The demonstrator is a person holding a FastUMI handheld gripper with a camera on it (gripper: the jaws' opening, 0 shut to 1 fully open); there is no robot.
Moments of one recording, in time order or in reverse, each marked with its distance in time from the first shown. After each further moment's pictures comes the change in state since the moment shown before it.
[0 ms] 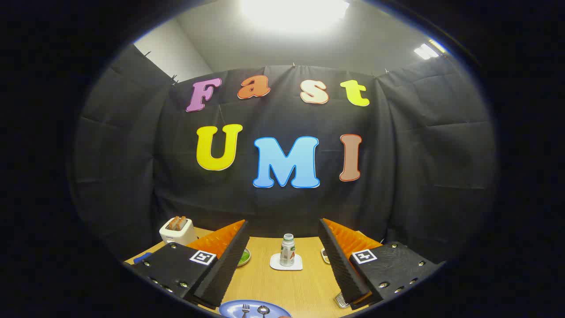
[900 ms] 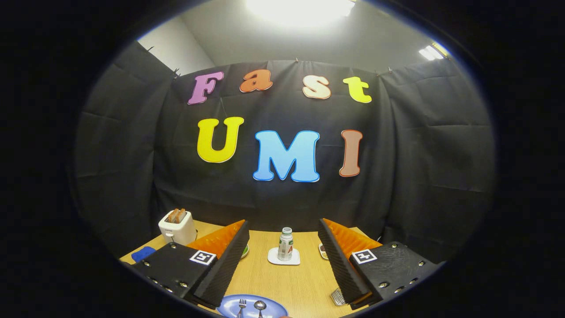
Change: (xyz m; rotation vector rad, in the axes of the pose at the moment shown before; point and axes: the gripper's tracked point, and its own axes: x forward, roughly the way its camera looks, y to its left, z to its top) arm -0.006 0.001 -0.010 -0.027 0.046 0.002
